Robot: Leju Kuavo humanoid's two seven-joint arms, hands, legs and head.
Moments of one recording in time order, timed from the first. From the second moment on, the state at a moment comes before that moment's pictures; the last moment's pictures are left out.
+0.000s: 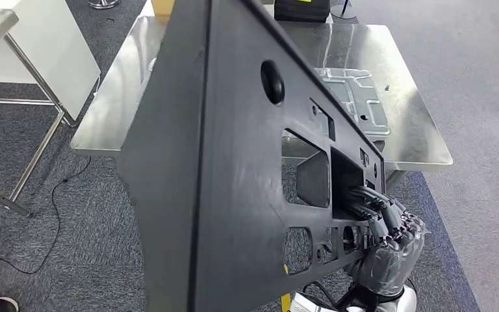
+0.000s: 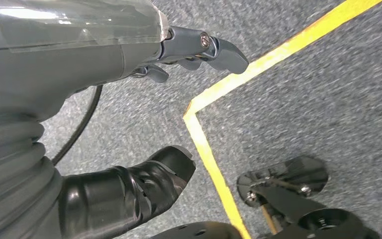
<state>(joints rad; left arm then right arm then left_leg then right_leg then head) -0.10 -0.16 1.04 -0.19 -1.43 0.03 -0.35 0.06 0.12 0.29 -1.96 1.02 -0.70 -0.66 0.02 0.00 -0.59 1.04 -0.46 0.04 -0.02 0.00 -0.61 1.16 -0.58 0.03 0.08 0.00</state>
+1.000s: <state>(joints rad) -0.11 -0.16 1.01 -0.19 -1.45 0.01 -0.35 -0.13 0.02 0.33 -1.87 1.09 -0.70 -0.47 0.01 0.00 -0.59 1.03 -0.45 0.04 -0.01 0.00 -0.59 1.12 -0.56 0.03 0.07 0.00</state>
